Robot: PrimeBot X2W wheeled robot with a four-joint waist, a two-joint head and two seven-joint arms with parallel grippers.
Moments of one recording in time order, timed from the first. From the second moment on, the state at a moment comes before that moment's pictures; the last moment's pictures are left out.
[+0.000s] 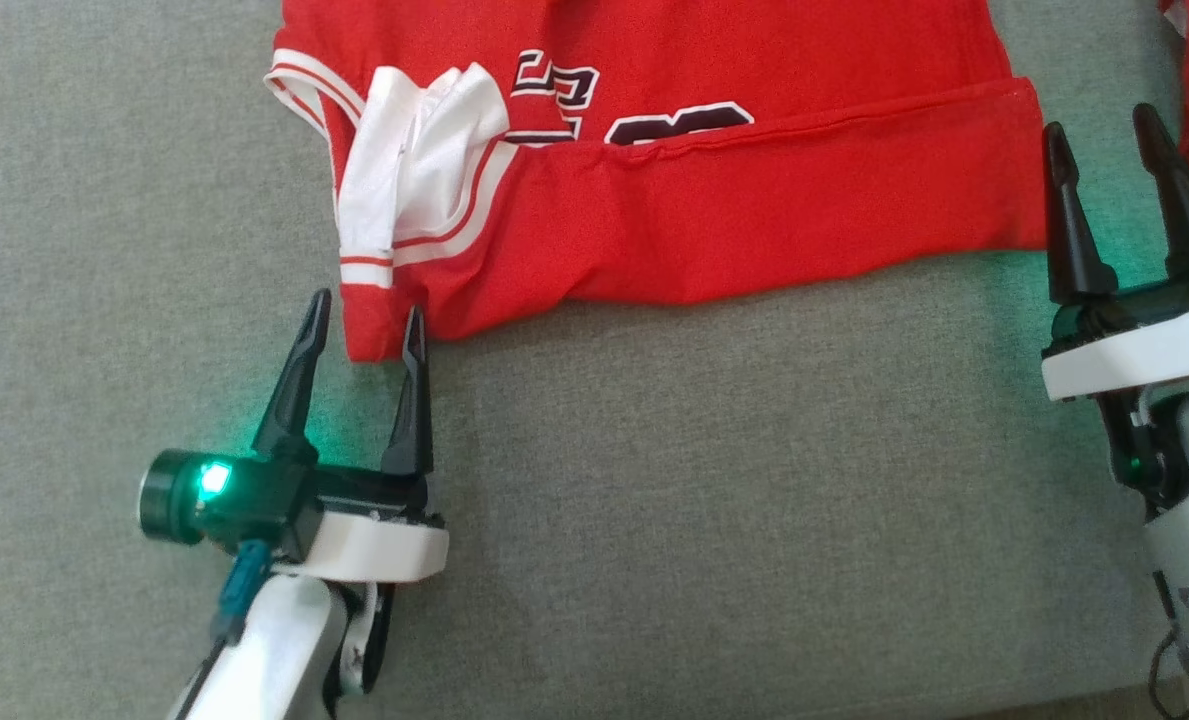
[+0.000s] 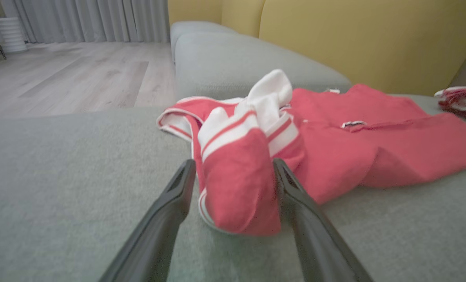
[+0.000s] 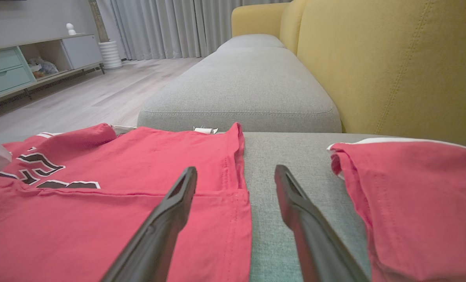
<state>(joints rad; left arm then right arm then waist) -0.25 0.26 -0.49 0.09 -0.33 0.24 -0.25 -0.43 -0.36 0.18 0.31 0.38 0.12 -0.26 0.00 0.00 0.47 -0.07</state>
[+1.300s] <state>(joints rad) -0.19 0.32 -0.49 0.01 -0.43 0.16 -0.22 -0.44 -0.44 0.35 0.51 0.66 0.12 -0.21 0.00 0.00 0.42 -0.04</state>
